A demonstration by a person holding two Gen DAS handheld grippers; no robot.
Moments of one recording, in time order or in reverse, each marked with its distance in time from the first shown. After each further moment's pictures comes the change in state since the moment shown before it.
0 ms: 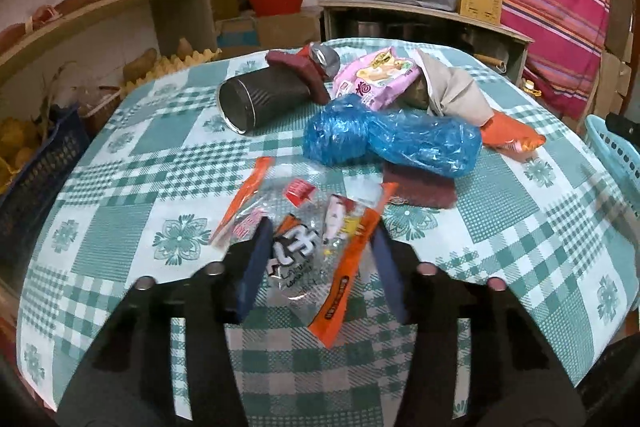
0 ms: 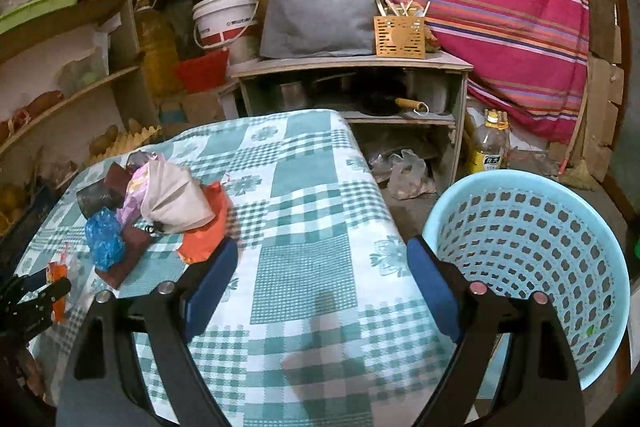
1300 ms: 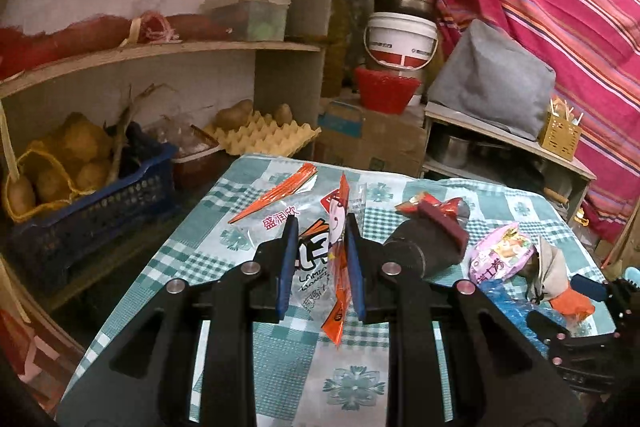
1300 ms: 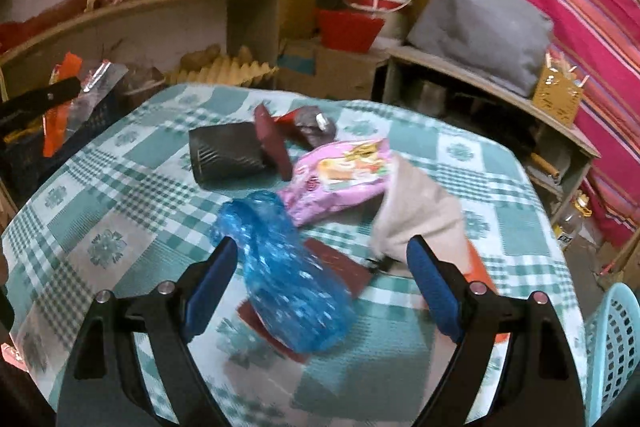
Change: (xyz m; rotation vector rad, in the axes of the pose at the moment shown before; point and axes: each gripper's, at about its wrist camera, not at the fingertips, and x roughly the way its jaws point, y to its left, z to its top) left arm -0.029 0.140 0.071 -0.278 -0.269 0.167; right arm 0.059 0.234 0.000 -0.409 0.108 0.184
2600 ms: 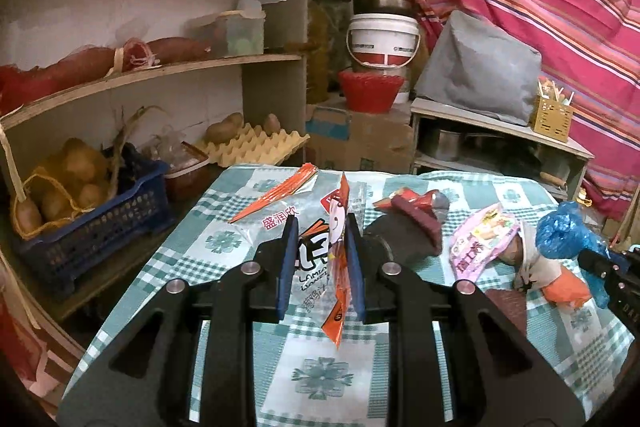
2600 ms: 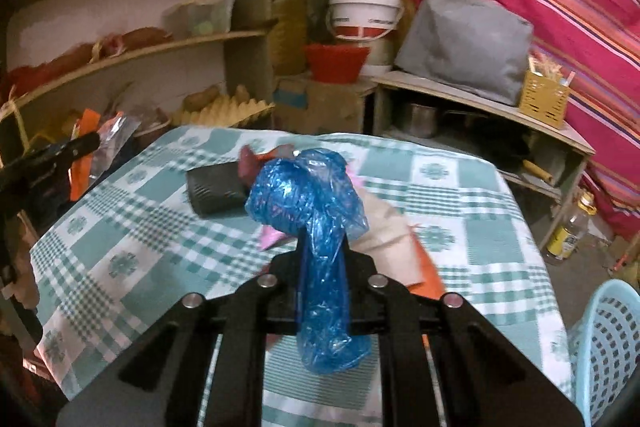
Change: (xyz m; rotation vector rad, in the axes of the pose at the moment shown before) left arm -0.021 -0.048 -0.007 0.094 -0.033 0.012; right arm -0.052 -0.062 -0.008 0.105 -0.142 0.029
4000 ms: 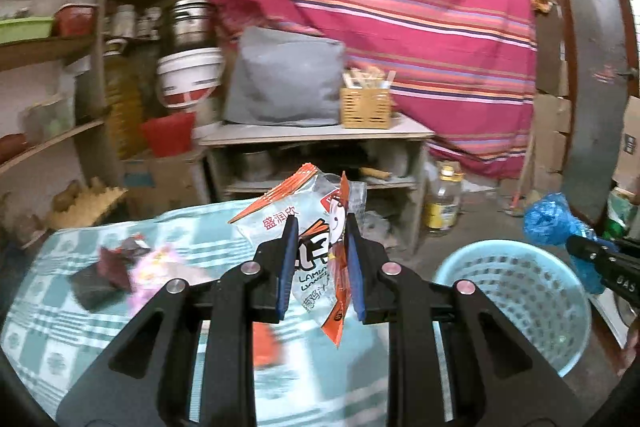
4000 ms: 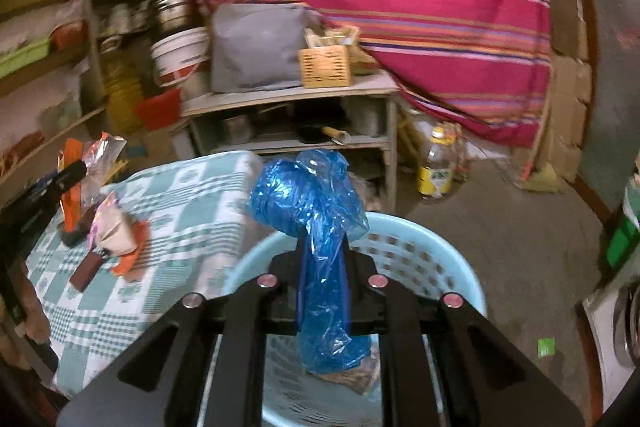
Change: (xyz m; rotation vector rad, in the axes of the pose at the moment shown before) left arm -0.083 -0.350 -0.011 0.239 -0.069 -0.417; right arm -0.172 -0.312 -0.084 0.373 -0.044 -0.316
